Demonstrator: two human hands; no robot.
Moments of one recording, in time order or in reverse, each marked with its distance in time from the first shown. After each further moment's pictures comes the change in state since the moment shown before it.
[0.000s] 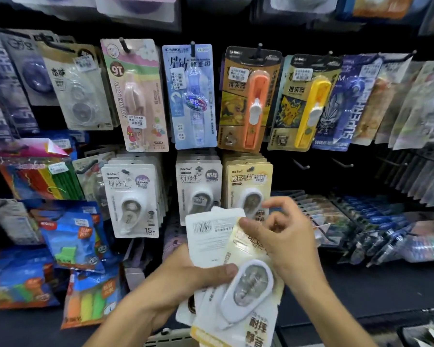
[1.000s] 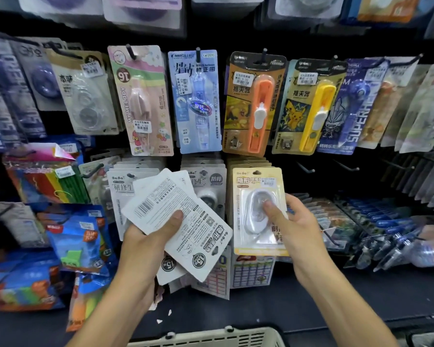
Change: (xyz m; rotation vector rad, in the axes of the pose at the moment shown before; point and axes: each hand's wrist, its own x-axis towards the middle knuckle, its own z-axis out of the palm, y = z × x) left_hand 0.005 0.015 -0.032 -0.185 0.699 0.372; right_hand 0.024 0.008 -0.003 0.302 0.014 0.193
